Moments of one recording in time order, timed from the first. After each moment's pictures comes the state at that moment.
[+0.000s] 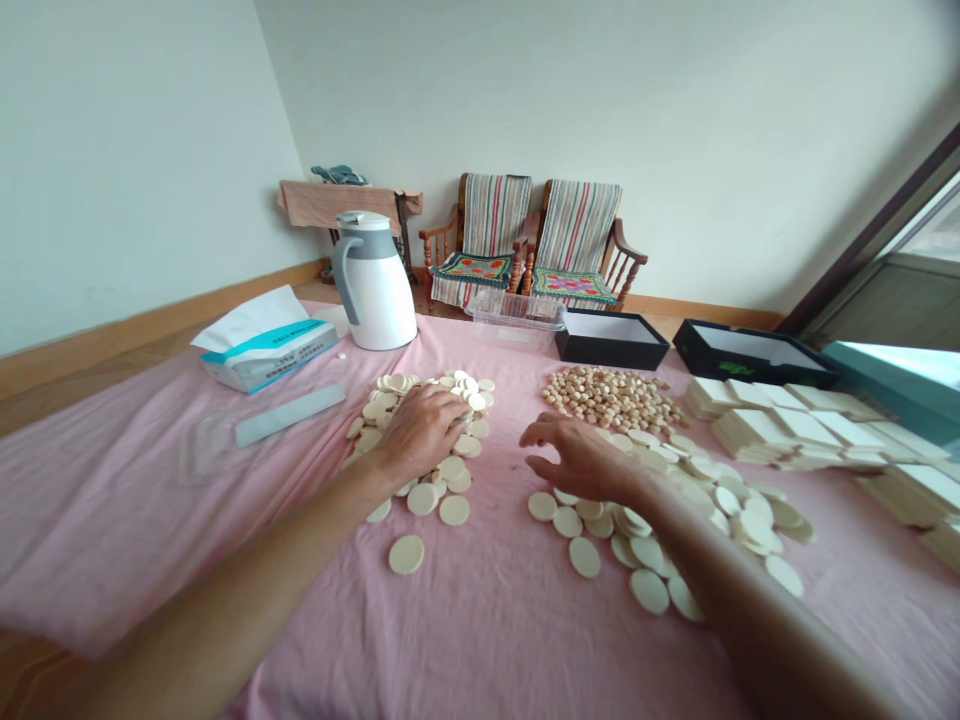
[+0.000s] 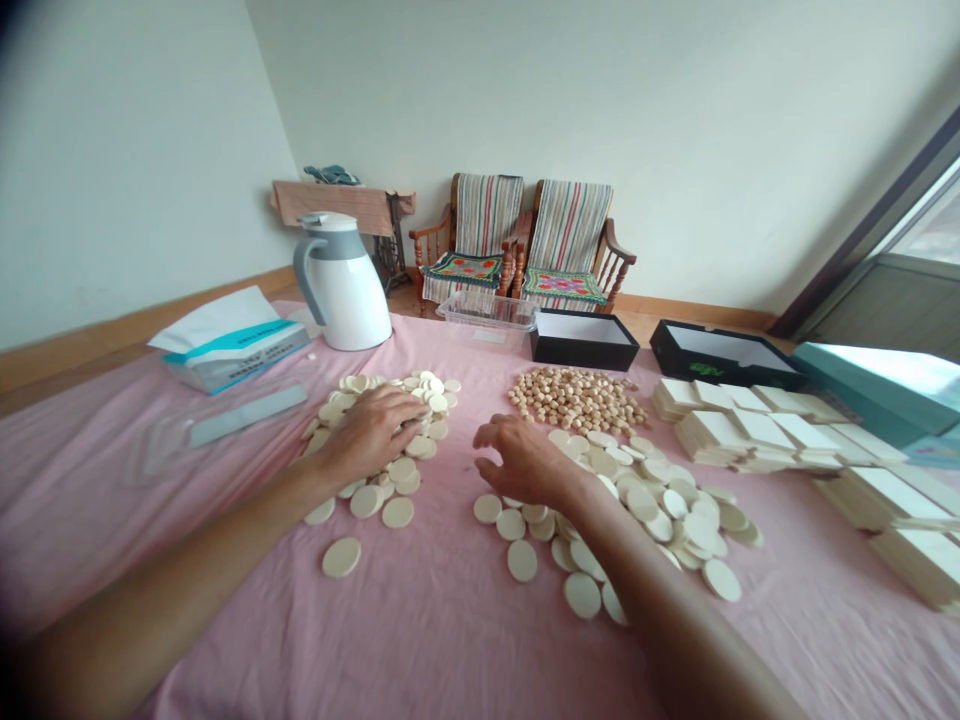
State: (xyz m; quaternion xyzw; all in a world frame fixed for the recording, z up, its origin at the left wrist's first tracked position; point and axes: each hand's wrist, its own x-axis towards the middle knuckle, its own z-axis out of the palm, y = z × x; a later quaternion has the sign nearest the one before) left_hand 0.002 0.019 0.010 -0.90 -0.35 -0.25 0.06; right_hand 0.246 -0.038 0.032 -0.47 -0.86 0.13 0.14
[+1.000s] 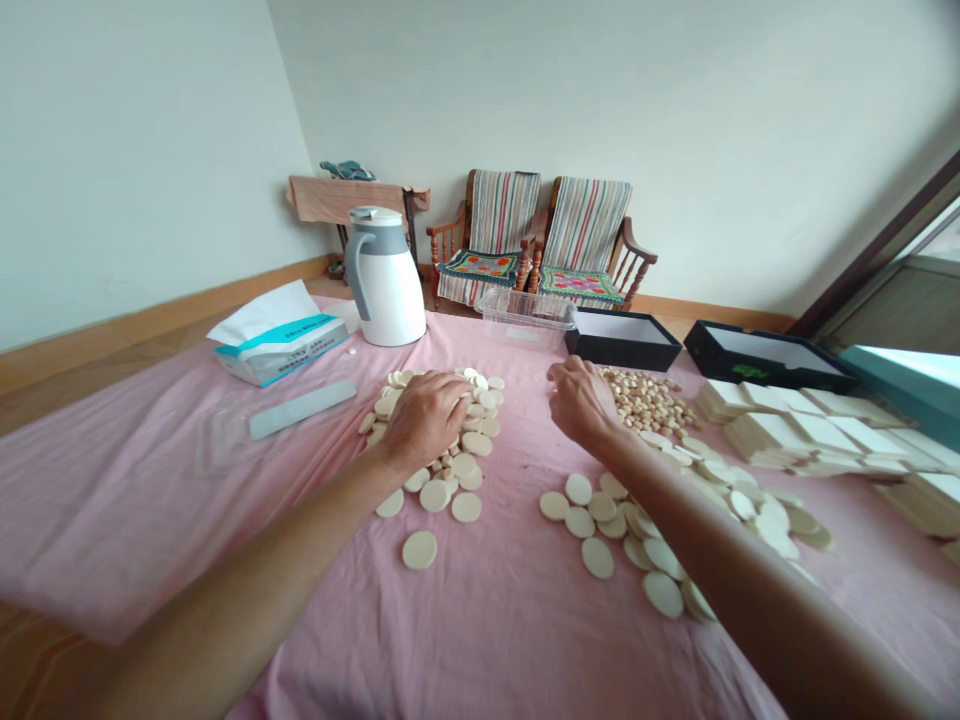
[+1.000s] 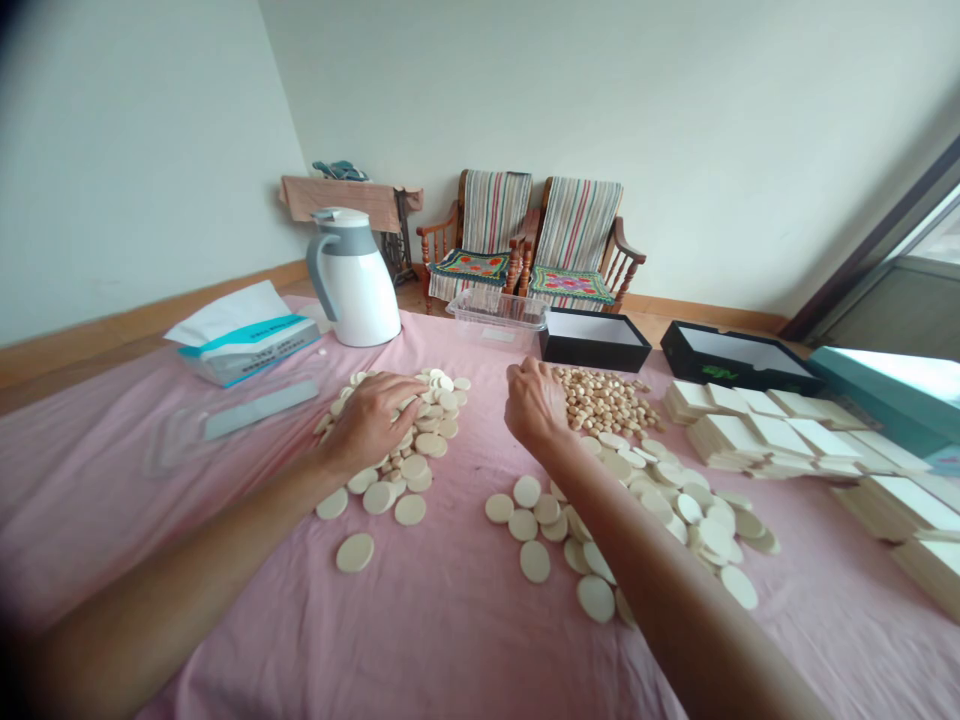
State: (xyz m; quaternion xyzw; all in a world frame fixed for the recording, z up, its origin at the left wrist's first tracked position) left_hand -0.002 0.019 0.017 -0.86 -0.38 -0.34 0.07; right_hand 0.234 0.016 0.034 -0.64 -0.75 -0.08 0.13
